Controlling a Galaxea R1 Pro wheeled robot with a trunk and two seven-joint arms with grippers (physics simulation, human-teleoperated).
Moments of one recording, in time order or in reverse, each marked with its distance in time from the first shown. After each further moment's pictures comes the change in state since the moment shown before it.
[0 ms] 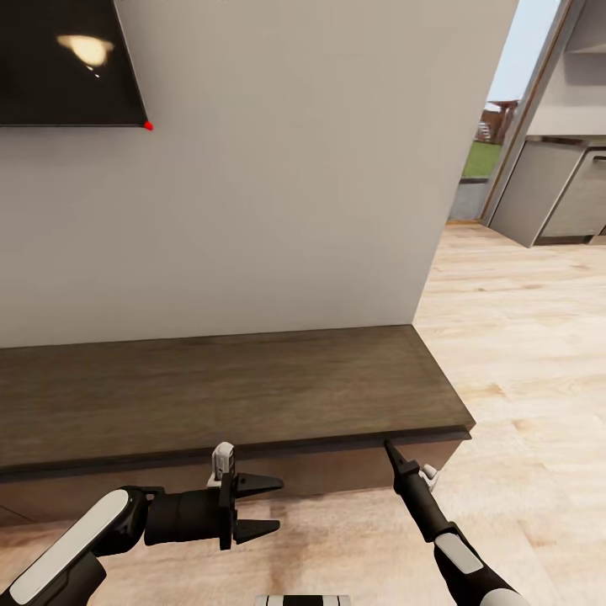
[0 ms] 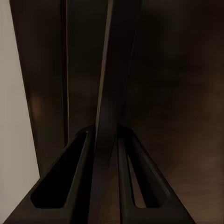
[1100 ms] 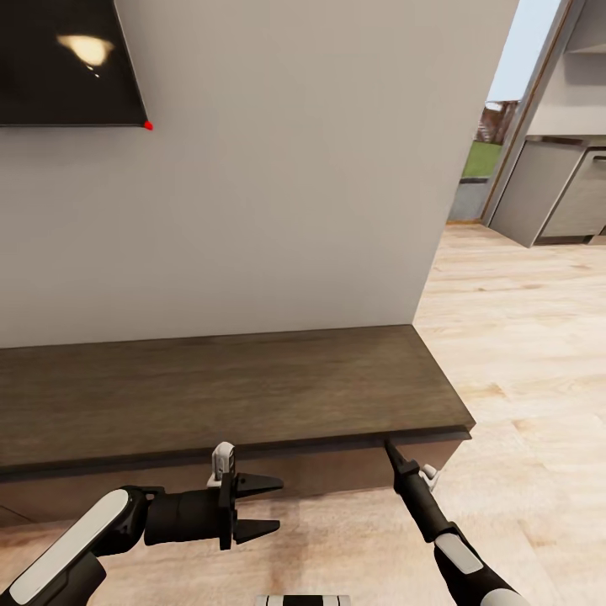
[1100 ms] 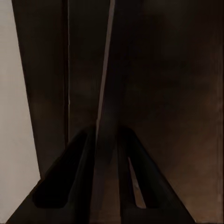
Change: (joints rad) left arm 0.000 0.000 0.000 -0.002 0.000 0.001 0.000; right arm 0.000 0.000 0.000 0.001 0.003 -0.006 0.003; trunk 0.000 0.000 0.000
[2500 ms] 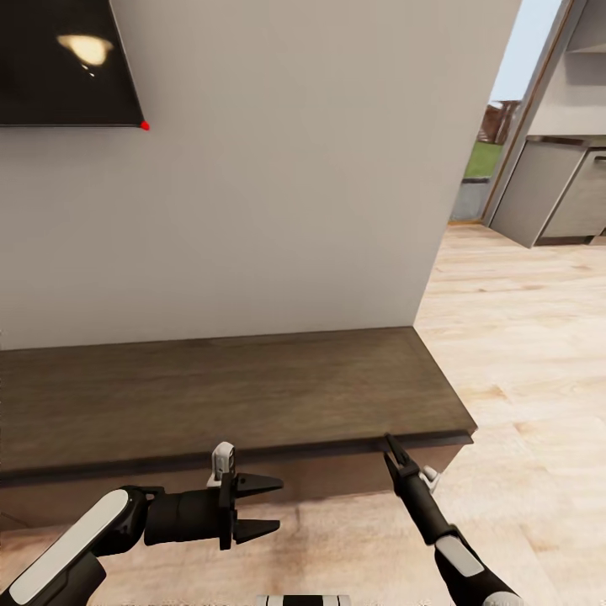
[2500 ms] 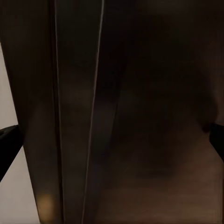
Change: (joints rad) left arm 0.000 0.000 0.001 0.000 0.000 0.000 0.000; right arm 0.006 -0.001 0.000 0.001 -0.001 0.000 0.001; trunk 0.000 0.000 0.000
